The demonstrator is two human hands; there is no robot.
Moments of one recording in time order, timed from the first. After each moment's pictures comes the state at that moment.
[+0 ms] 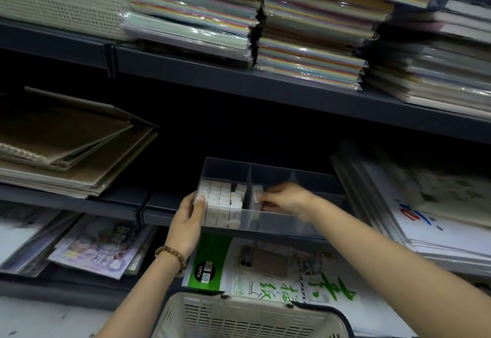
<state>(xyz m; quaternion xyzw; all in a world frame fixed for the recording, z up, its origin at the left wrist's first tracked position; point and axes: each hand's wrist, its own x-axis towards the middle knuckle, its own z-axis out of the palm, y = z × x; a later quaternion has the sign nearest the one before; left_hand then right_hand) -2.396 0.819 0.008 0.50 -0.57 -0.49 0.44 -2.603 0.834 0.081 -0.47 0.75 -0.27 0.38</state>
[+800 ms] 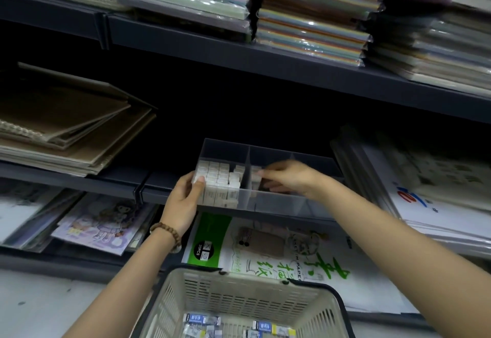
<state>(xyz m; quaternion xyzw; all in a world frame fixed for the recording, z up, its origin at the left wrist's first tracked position) -2.392 0.825 0.012 0.49 -0.58 -0.48 0.44 -2.605 0.849 0.097 -0.50 0.73 -0.25 0.40</state>
